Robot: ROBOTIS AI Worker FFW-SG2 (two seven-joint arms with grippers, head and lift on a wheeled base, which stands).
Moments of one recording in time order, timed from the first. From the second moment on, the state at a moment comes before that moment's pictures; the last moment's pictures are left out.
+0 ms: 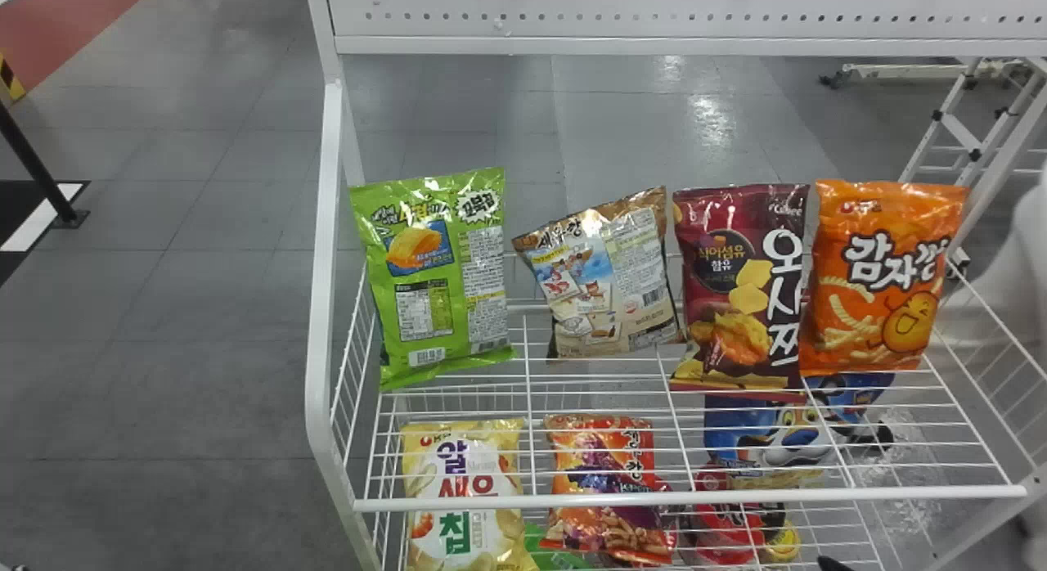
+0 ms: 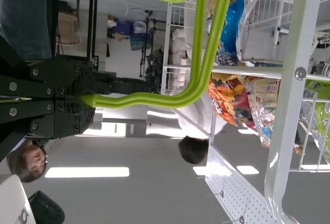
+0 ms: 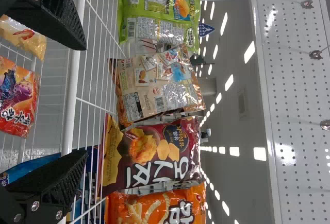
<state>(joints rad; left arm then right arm) 0.47 0.30 0.28 -1.58 0.56 1.31 -1.57 0.77 0.00 -0.05 -1.64 -0.09 -0.72 0.35</state>
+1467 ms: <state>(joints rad) 0.44 0.30 0.27 -1.55 0.55 1.31 -1.57 0.65 0.00 -0.02 -1.80 -0.11 -0.31 0.33</state>
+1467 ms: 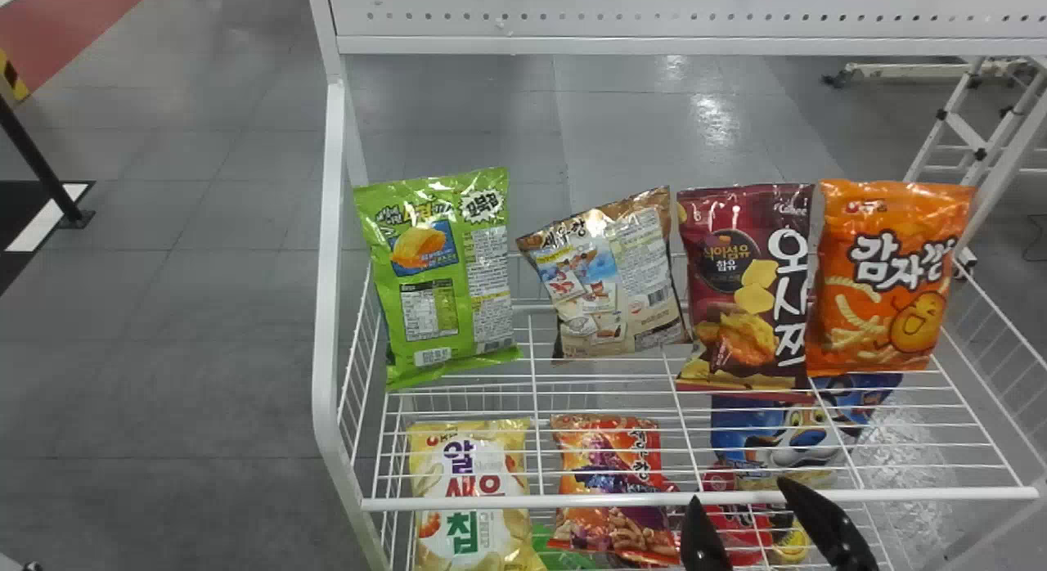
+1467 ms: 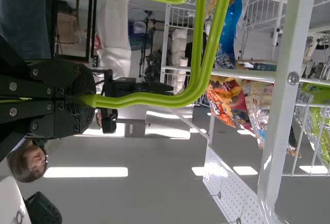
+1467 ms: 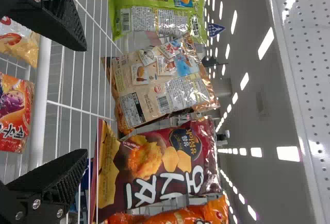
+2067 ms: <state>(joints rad) 0.43 0.30 0.27 -1.54 0.55 1.31 -1.57 0.41 0.00 0.07 -1.90 -0.07 0.13 0.25</state>
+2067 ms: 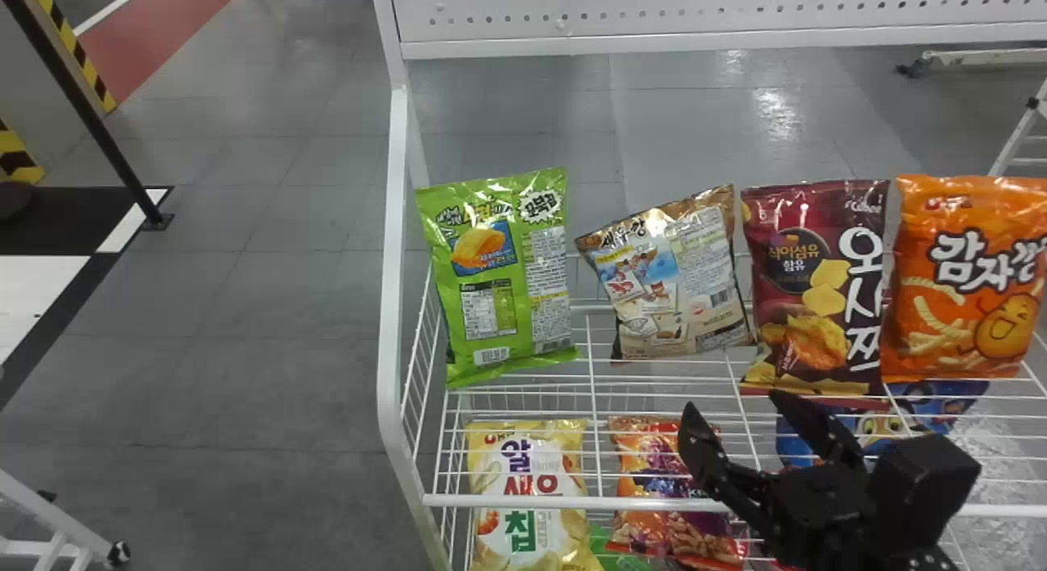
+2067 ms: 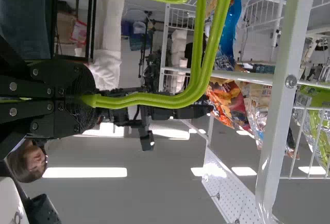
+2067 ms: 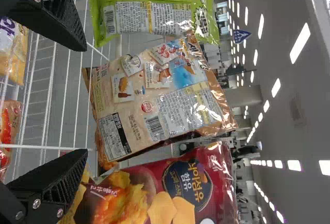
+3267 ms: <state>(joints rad) 0.42 0.30 0.27 -1.52 0.54 1.31 -1.57 0.05 0.00 0.15 -1.70 -0.04 0.27 0.20</state>
